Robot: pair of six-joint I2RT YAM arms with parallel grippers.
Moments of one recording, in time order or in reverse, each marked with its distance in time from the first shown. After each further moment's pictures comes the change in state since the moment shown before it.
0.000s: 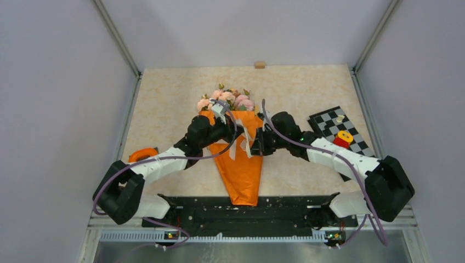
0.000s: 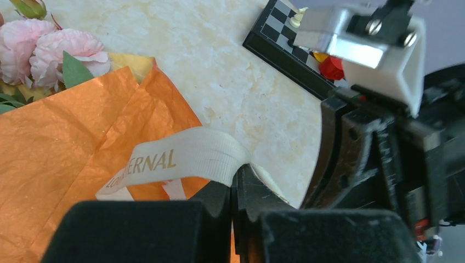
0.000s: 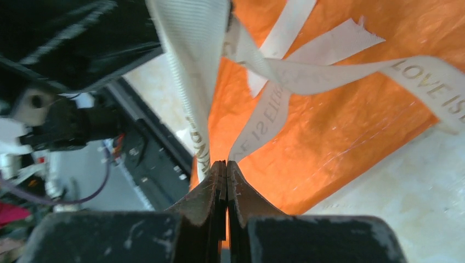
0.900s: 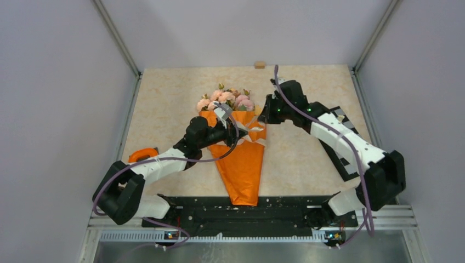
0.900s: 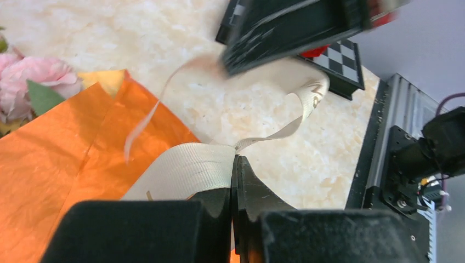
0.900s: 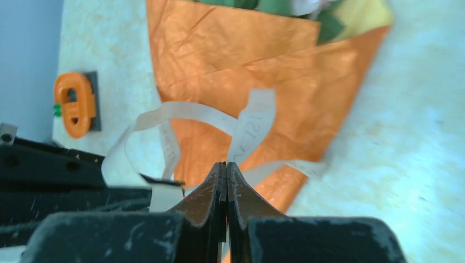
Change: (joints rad) left arm 0.010 -0.003 -0.024 0.064 0.169 0.109; right arm -0.133 0.181 0.369 -0.172 0.192 -0.040
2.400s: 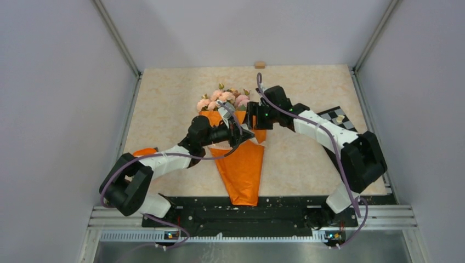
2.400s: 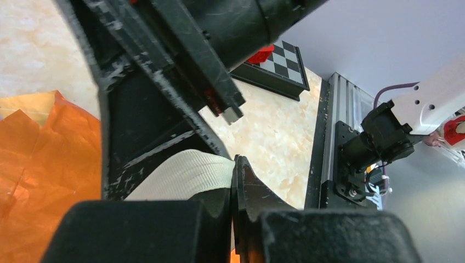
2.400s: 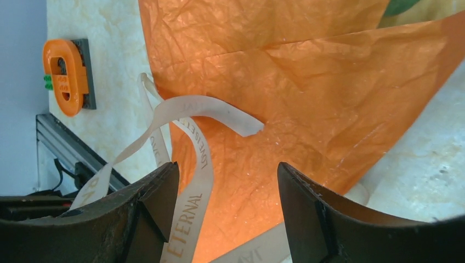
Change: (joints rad) left arm 0.000 0.091 0.015 0.169 0.158 -0.125; right arm 0.031 0.101 -0.037 0.085 -0.020 -0.002
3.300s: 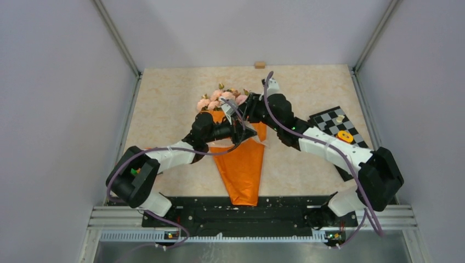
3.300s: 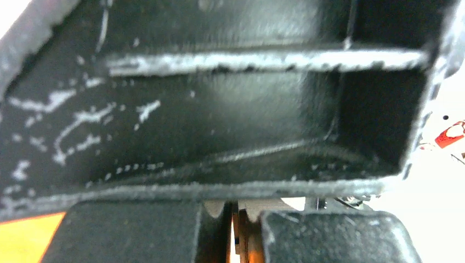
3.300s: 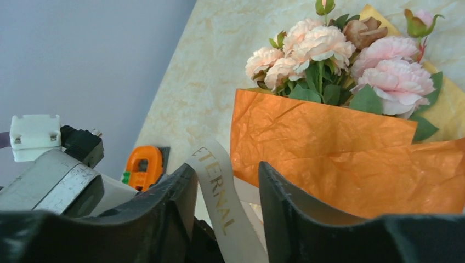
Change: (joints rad) left arm 0.006 0.090 0.061 0.011 0.035 -0.025; right arm 0.166 -0.168 -0.183 0.543 0.315 0.174
